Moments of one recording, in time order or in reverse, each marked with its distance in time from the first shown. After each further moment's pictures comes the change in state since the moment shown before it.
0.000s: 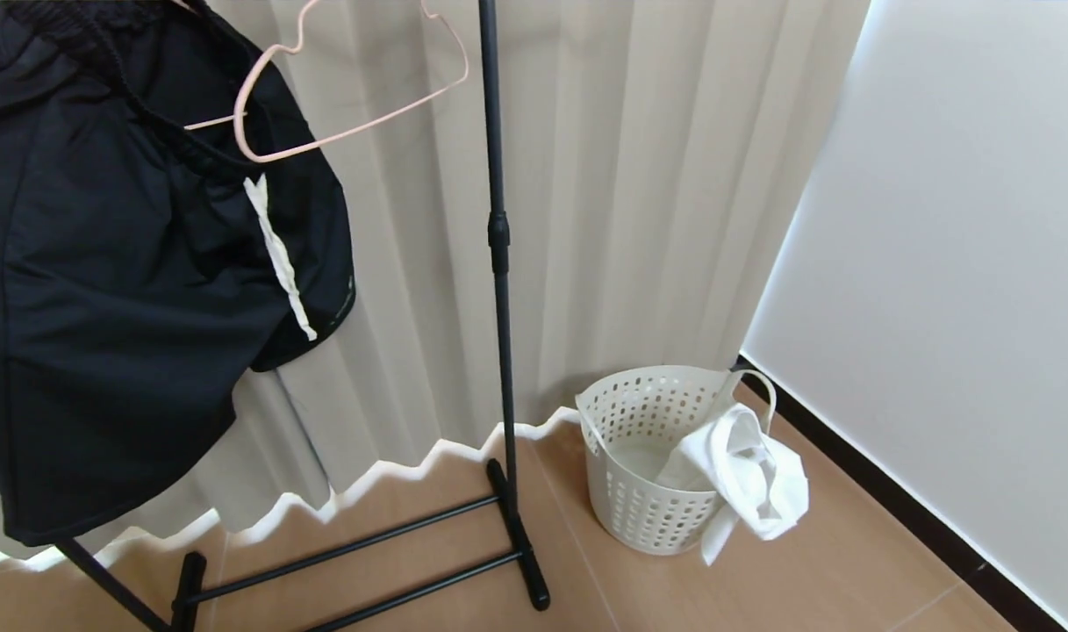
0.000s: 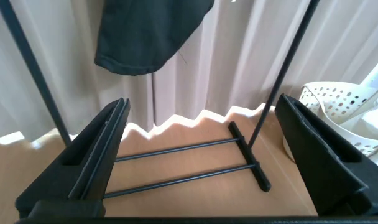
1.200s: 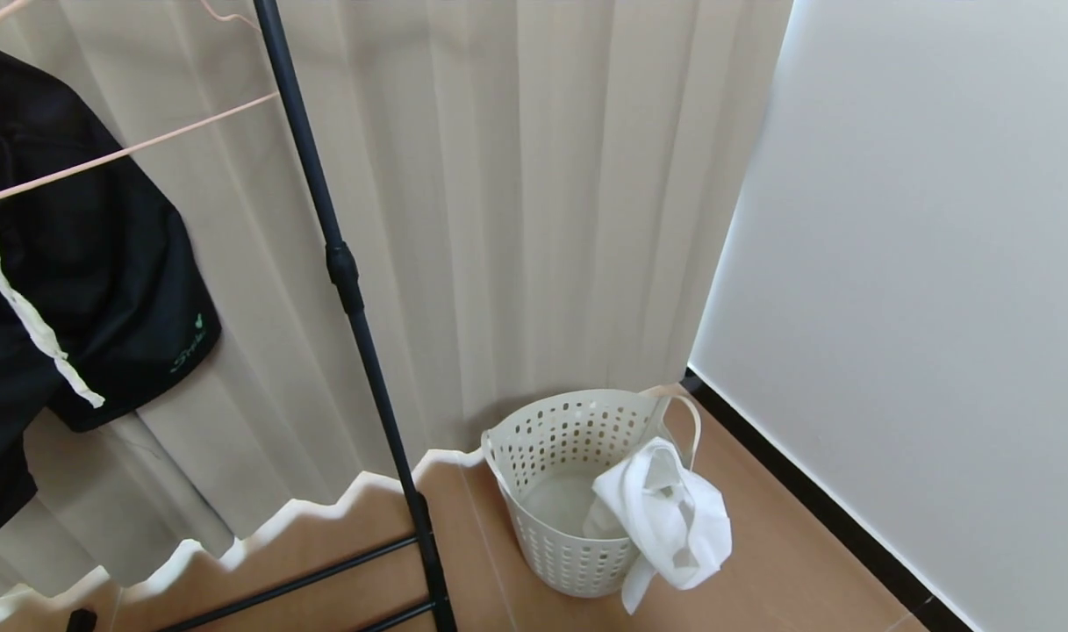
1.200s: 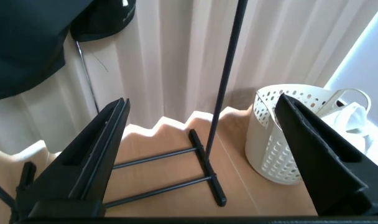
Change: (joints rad) left arm 0.001 0.000 0.000 -0.003 0.001 -0.003; right arm 0.001 0.000 0.000 0.000 0.000 0.000
